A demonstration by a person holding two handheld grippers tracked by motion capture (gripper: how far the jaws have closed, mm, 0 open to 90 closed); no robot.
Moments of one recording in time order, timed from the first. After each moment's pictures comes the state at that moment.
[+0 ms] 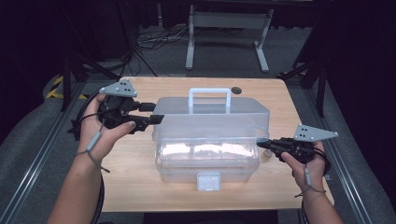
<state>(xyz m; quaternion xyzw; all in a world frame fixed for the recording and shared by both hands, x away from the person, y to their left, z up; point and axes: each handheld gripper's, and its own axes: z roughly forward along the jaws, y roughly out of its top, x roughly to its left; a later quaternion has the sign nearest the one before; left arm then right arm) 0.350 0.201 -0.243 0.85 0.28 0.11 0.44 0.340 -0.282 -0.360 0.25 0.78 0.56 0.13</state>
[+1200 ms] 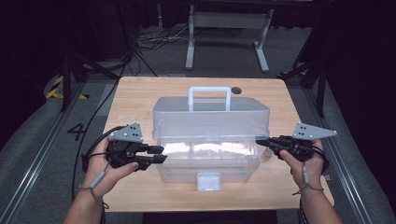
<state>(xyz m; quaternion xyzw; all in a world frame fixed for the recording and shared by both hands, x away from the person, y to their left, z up) 0.314 0.189 -0.317 0.87 0.24 0.03 0.43 0.343 -0.278 -0.357 0.25 0.77 0.57 0.14</state>
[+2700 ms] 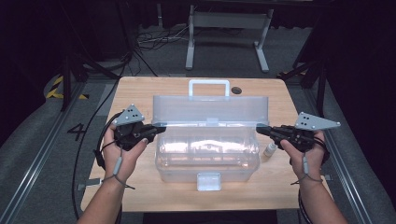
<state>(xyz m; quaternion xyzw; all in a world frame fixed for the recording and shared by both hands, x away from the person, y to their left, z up) 0.345 0.181 -0.315 0.78 0.34 0.15 0.50 0.359 -0.277 -0.337 0.25 0.76 0.58 0.16</state>
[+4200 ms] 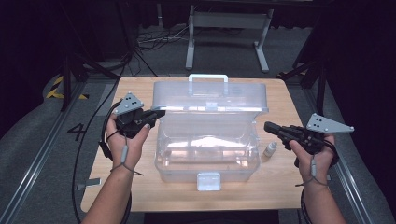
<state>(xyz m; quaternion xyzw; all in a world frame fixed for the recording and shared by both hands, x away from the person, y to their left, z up) 0.365 0.176 -0.304 0.74 0.37 0.20 0.52 0.348 -0.293 -0.332 0.26 0.73 0.61 0.18</state>
